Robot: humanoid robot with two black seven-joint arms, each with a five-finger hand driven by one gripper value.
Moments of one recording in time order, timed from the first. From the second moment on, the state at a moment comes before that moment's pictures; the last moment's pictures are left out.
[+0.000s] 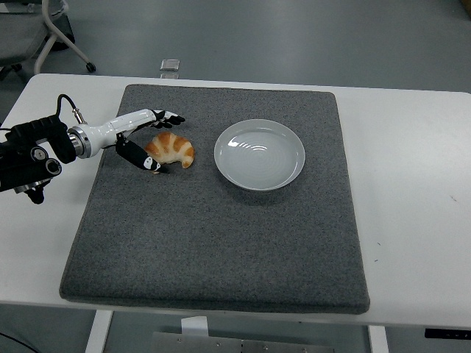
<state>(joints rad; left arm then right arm) -1.04 0.69 0.08 -1.11 0.80 0.11 -0.33 0.06 0.00 -0.14 0.18 0.04 -0.02 -0.06</state>
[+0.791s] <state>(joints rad) -1.00 0.59 0.08 -0.95 0.80 0.18 -0.41 0.06 0.00 -0.14 0.18 0.04 -0.02 -0.06</state>
